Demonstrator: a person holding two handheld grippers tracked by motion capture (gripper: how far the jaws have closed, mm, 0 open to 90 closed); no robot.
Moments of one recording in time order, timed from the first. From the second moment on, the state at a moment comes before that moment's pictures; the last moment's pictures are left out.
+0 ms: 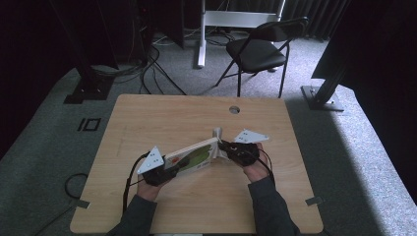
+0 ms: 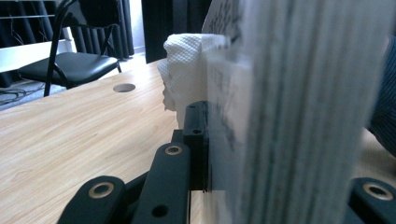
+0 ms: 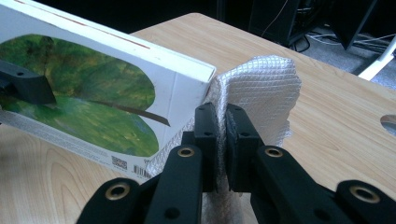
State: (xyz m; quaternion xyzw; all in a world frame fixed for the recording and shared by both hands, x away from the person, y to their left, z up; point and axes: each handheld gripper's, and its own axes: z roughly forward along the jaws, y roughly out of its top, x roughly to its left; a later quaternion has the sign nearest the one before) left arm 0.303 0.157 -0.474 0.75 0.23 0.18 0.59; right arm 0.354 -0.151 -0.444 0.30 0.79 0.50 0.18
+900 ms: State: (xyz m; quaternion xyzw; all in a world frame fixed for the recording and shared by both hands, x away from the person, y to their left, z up) left arm 0.302 0.163 -0.468 0.74 0.23 0.18 0.60; right arm 0.357 -0.138 -0.459 0.29 0.81 0.48 0.16
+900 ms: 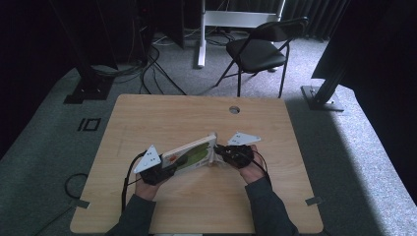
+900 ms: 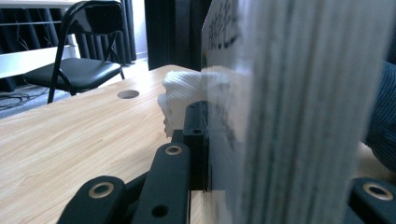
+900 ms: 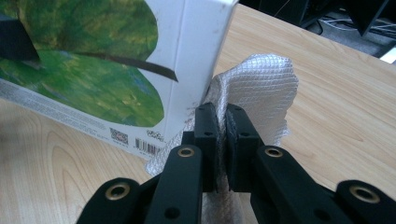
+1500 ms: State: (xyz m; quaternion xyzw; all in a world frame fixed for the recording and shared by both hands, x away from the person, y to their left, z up) left arm 0.303 0.165 -0.465 0.74 0.24 0.19 0.61; right arm 0.357 -0.134 -0.465 0.29 0.82 0.47 0.15
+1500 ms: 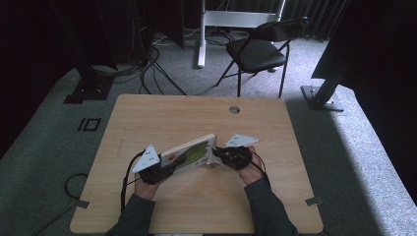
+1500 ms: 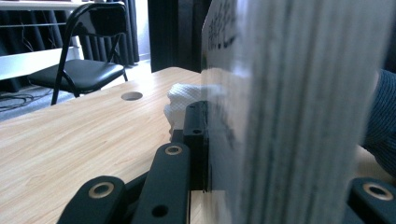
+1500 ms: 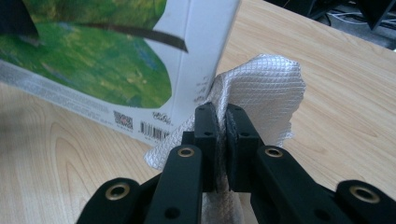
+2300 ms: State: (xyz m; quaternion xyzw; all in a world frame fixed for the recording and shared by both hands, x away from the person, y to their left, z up) left arm 0.305 0.169 -0.462 0.73 0.24 0.18 0.61; right arm 0.358 -0.126 -0.479 0.28 0.84 0.45 0.13
